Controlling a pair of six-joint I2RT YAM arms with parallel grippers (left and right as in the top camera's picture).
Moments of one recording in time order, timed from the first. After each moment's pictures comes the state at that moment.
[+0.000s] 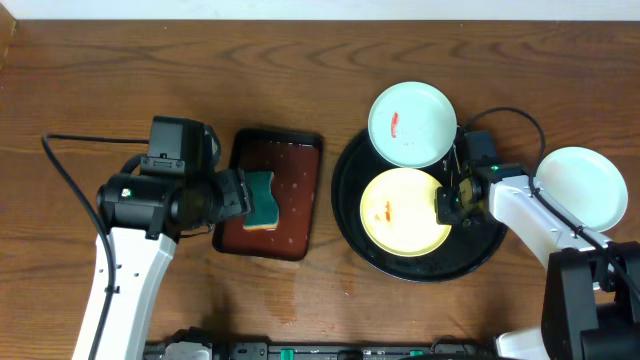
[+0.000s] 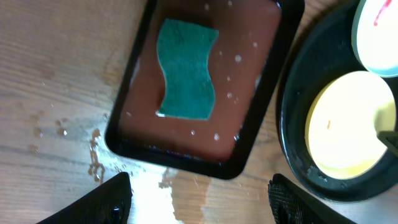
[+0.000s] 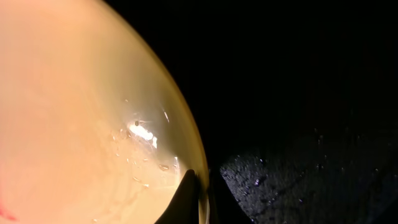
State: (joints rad) left arm -0.12 1.20 1.19 -1.20 0.15 -0.39; right arm 0.17 1.64 0.87 -0.67 -0.03 0.20
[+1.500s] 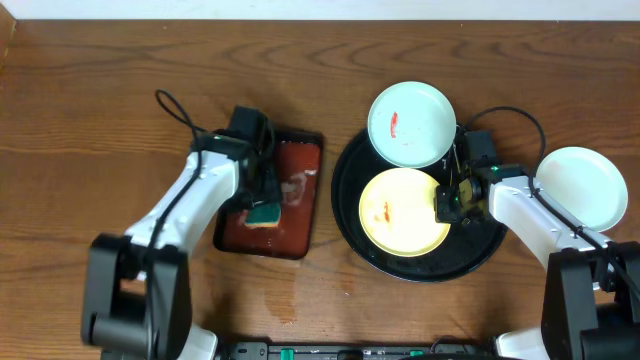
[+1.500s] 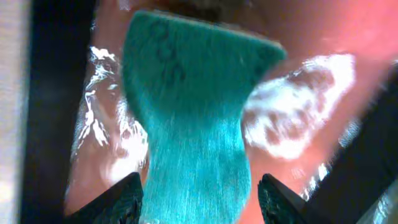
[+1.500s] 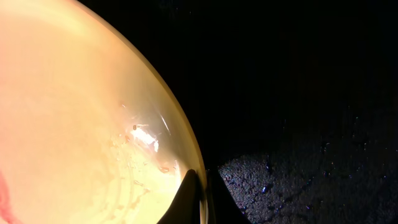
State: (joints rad) left arm -0.23 1.66 1.09 -0.88 0.07 -0.46; right arm 0.17 1.64 0.87 -0.65 -0.04 0.20
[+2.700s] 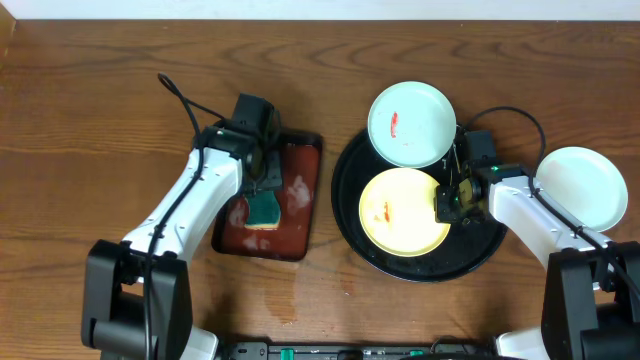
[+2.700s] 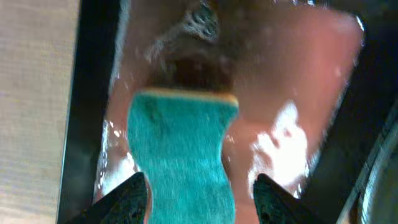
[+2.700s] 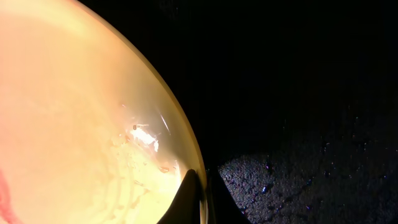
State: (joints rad) left arm -0.26 1.67 1.14 -0.80 -0.03 -0.38; right arm 0.17 1.64 0.87 -0.65 -0.04 0.20
